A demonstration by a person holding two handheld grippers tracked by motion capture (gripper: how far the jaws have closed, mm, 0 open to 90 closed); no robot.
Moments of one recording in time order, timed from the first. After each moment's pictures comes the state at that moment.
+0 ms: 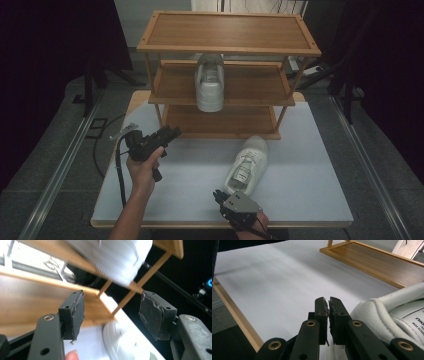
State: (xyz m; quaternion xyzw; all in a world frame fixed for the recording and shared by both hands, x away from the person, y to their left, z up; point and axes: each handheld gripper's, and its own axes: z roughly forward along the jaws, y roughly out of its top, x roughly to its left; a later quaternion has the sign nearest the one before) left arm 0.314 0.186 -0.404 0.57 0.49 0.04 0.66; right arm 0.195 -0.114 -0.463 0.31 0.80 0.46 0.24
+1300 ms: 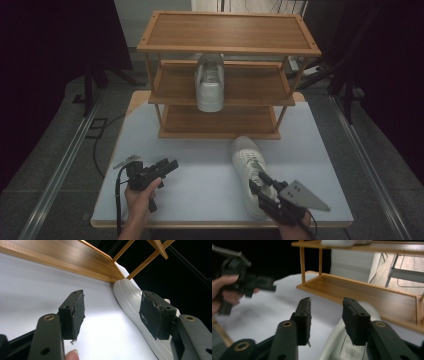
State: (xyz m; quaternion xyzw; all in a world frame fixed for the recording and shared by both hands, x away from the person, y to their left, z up) left arm 0.275 0.198 -0.474 0.59 0.54 0.00 0.61; right arm 0.201 -0.210 -0.394 0.35 0.71 0.55 0.26
